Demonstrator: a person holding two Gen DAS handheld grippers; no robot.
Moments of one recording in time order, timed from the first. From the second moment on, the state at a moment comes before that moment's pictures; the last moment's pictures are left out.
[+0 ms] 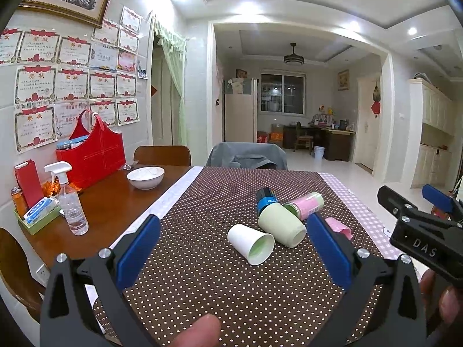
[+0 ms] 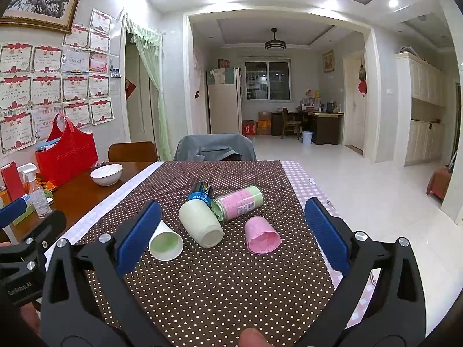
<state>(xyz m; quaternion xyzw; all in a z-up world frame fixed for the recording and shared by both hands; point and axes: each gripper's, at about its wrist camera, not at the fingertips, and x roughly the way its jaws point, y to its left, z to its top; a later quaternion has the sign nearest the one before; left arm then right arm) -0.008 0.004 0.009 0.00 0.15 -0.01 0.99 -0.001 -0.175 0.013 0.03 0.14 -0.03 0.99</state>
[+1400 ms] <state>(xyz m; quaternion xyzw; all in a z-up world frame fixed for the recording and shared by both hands) 0.045 -0.009 0.003 0.01 0.18 -0.03 0.98 0.048 -0.186 0.008 0.01 0.17 -0.04 0.98</state>
